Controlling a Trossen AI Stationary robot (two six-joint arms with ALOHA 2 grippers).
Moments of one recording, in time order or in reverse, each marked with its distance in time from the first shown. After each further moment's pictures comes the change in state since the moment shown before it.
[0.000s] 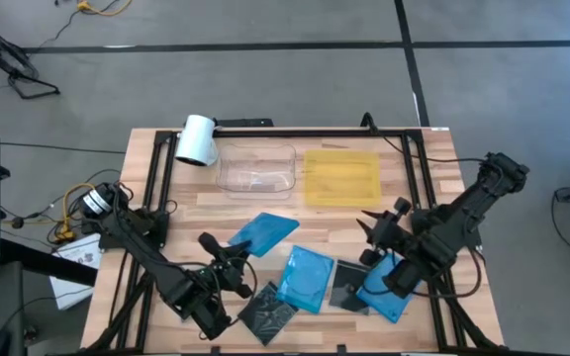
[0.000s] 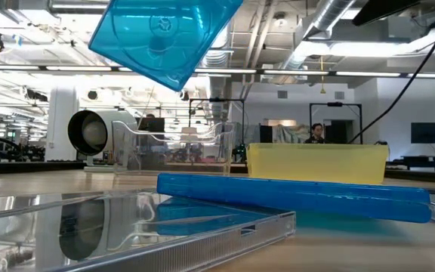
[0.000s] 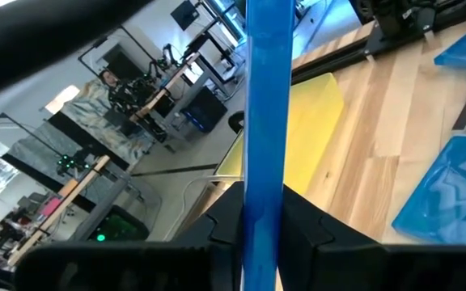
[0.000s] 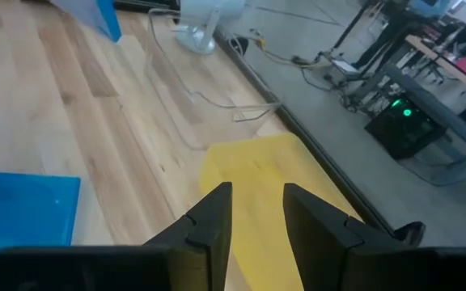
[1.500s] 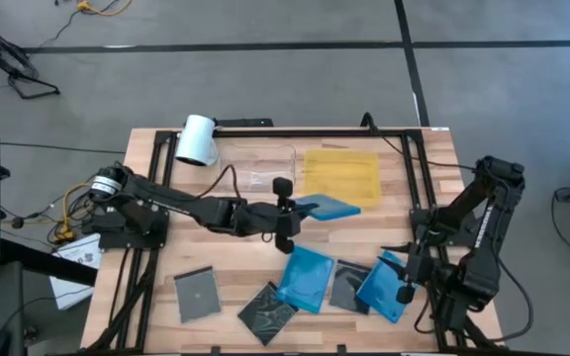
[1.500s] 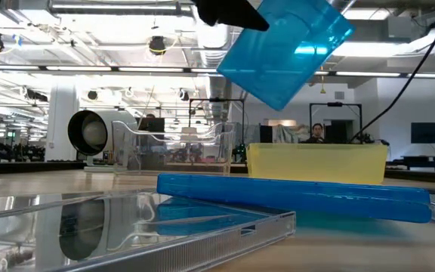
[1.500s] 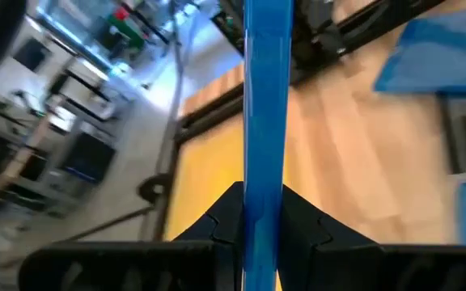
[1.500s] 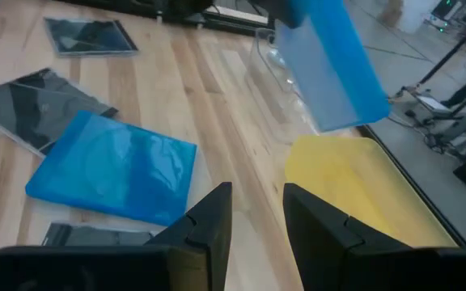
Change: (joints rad) left arm 0.560 -0.040 0.000 0.874 0.879 1.166; right arm 0.405 0.055 0.000 -0.130 -0.025 0.293
